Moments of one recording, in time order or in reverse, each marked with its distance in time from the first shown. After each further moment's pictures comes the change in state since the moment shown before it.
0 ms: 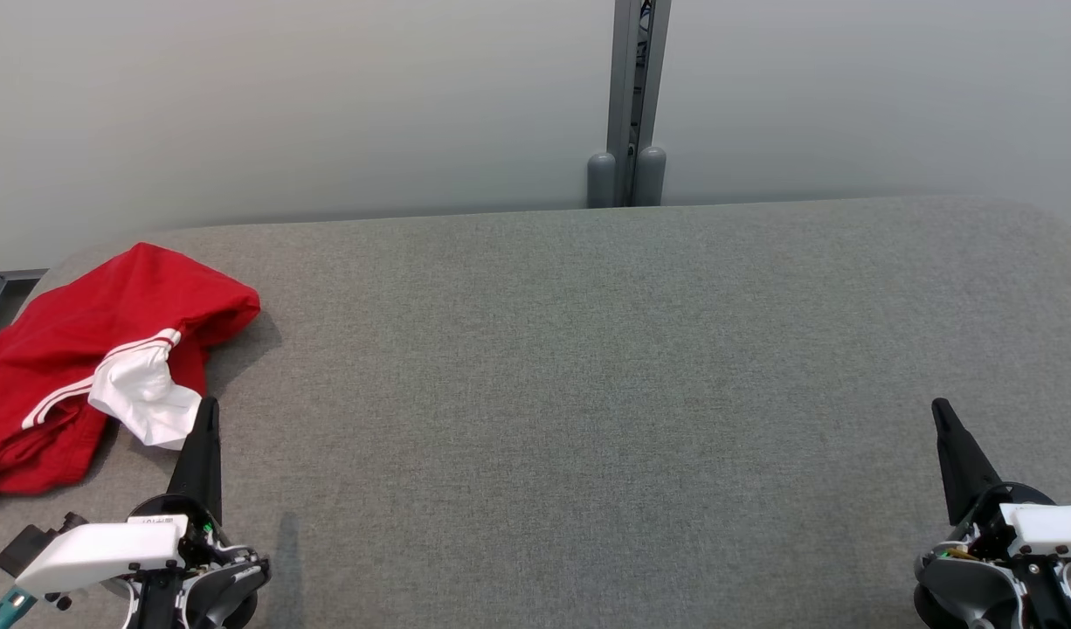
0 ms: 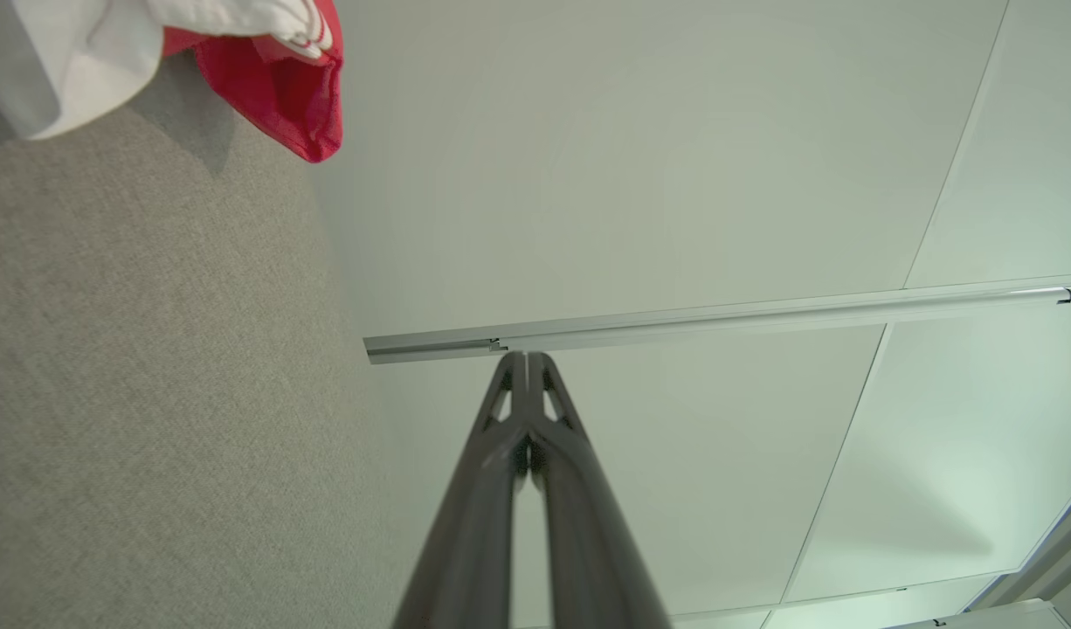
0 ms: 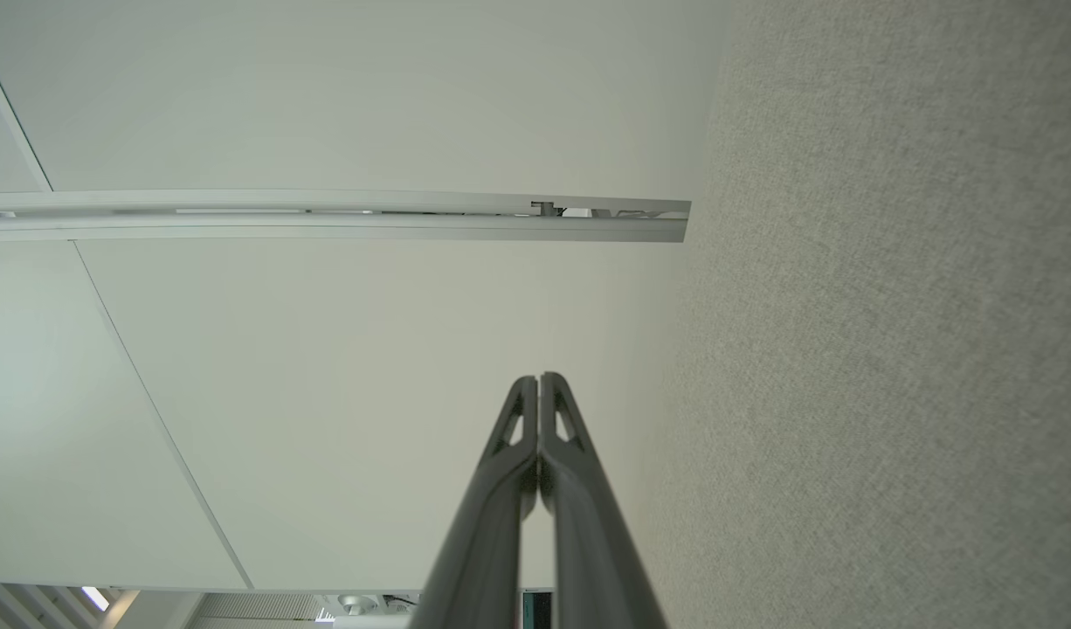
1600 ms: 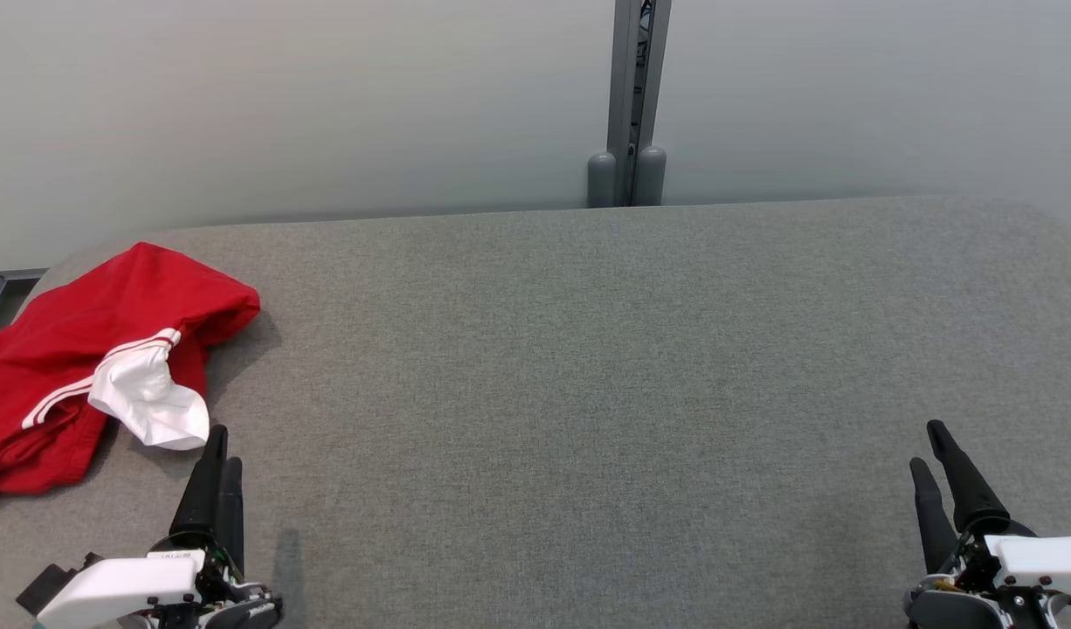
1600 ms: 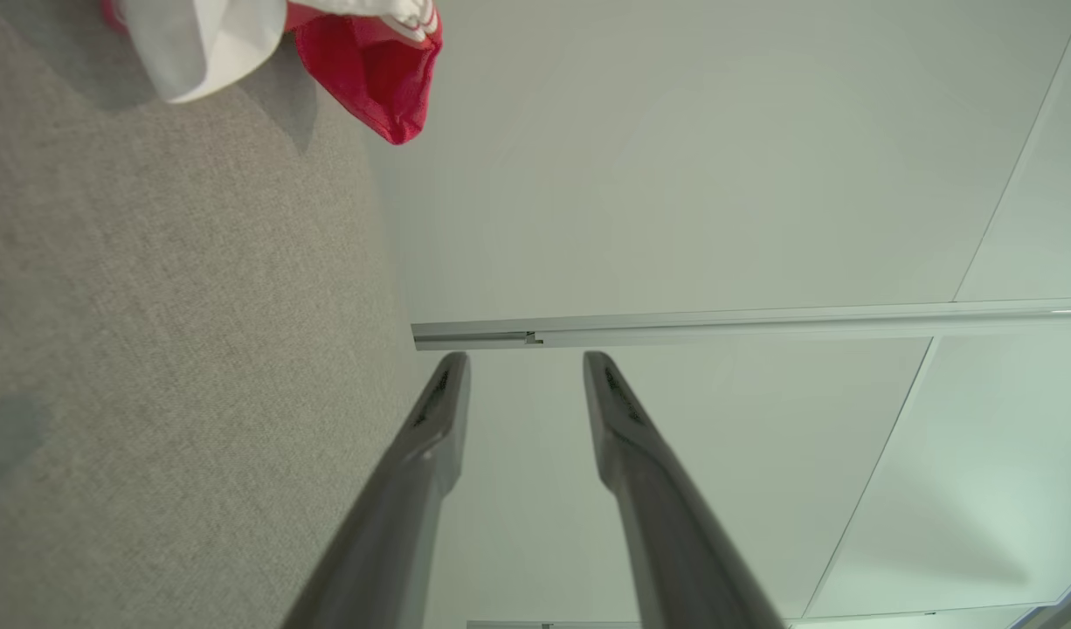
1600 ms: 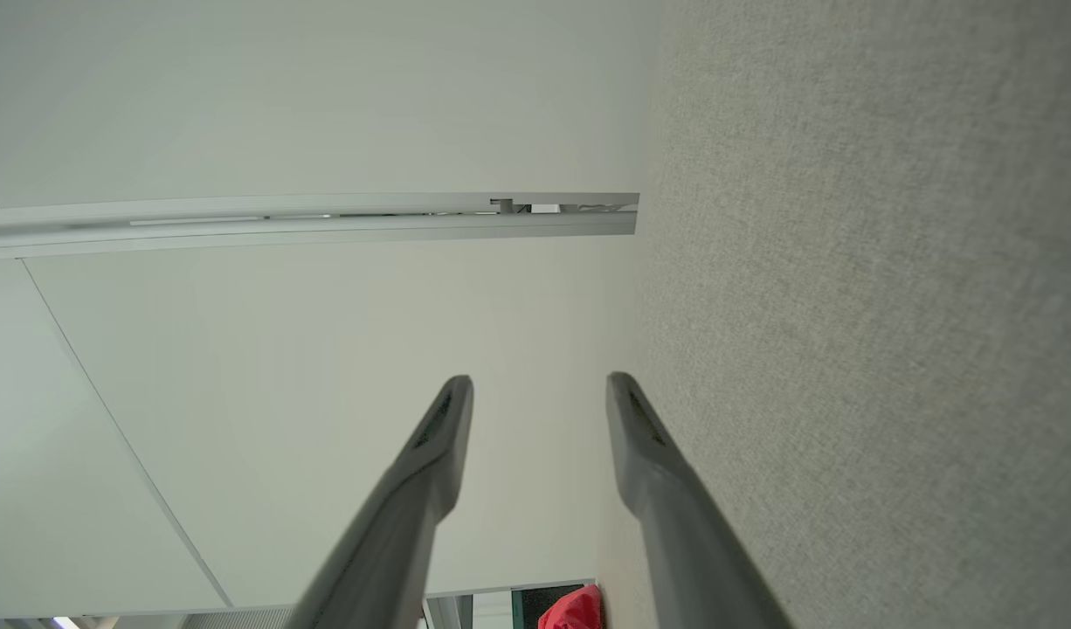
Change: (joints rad) left arm 0.037 -0.012 -0.004 0.032 0.000 0.000 -0.001; right arm 0.030 0.015 0.002 0.030 0.000 -0.001 0.000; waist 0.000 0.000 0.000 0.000
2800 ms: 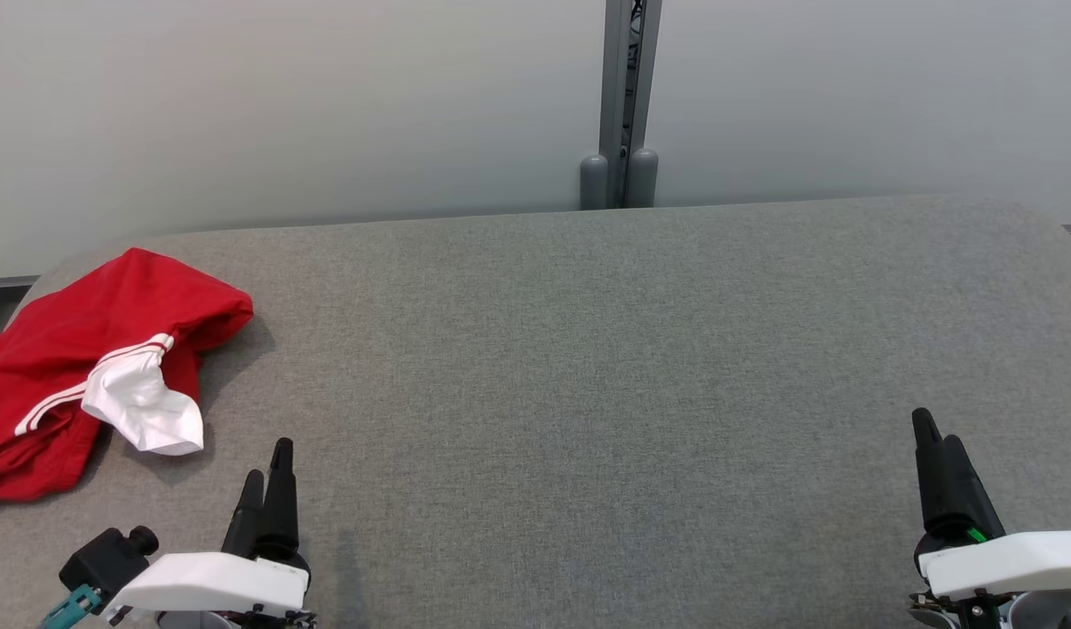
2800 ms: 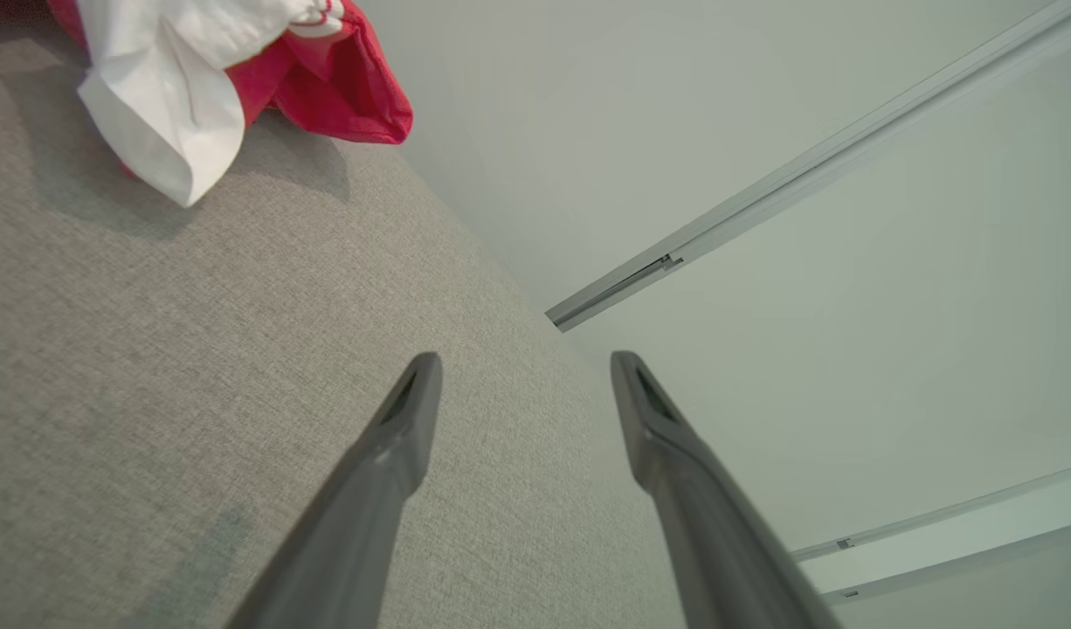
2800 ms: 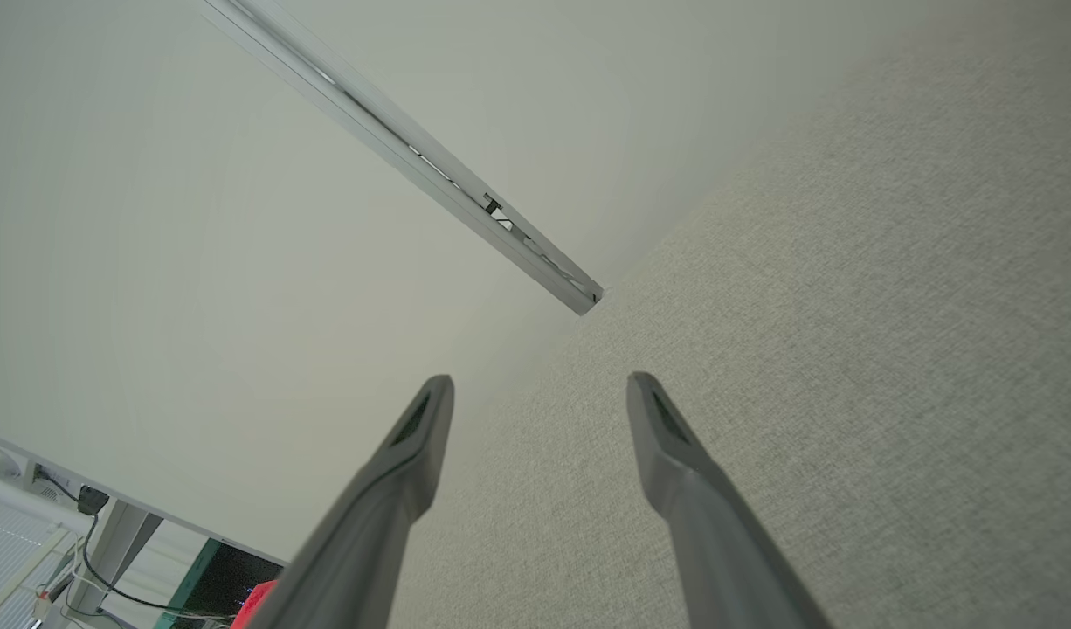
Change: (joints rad) left arm 0.040 0.002 -0.125 -0.023 0.584 0.079 -0.155; right arm 0.063 -0.007 0.057 -0.133 -0.689 0.000 -0.152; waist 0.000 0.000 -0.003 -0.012
